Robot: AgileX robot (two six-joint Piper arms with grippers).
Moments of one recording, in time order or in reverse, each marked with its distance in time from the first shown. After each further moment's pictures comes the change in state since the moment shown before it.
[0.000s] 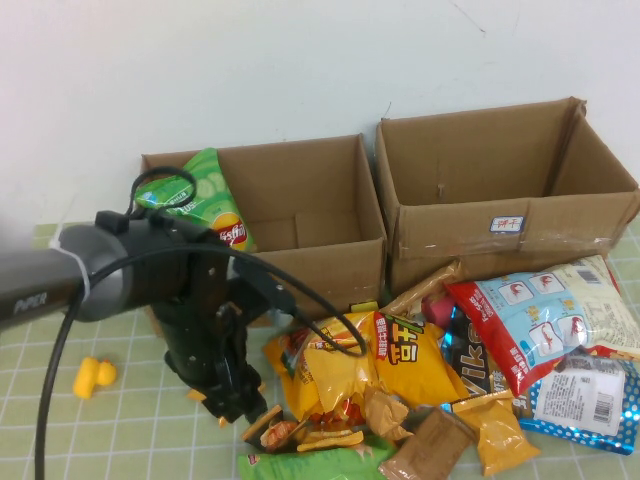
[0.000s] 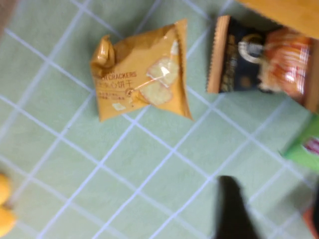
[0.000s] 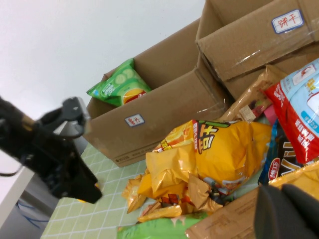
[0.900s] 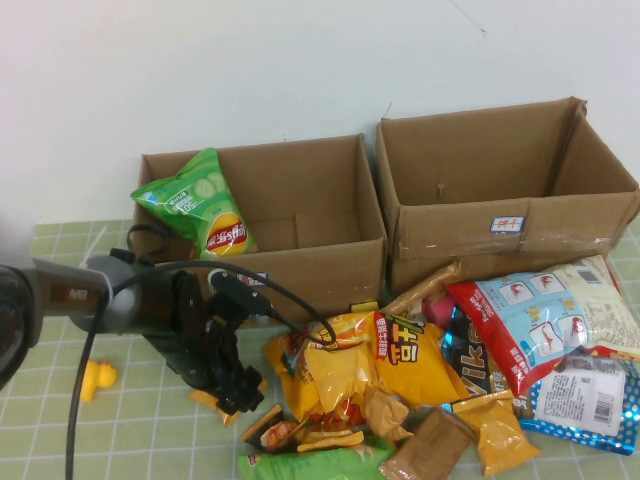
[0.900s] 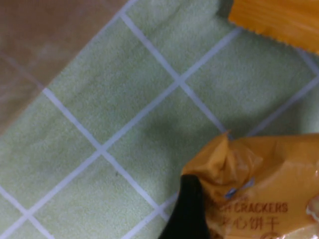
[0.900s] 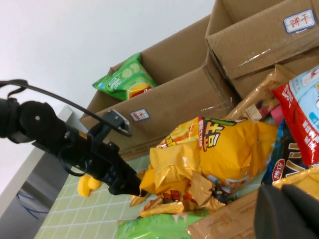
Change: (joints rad) right arm 0.000 0.000 0.000 0.031 0.015 -0.066; left arm 0.148 0.281 0.000 -0.239 -0.433 0.195
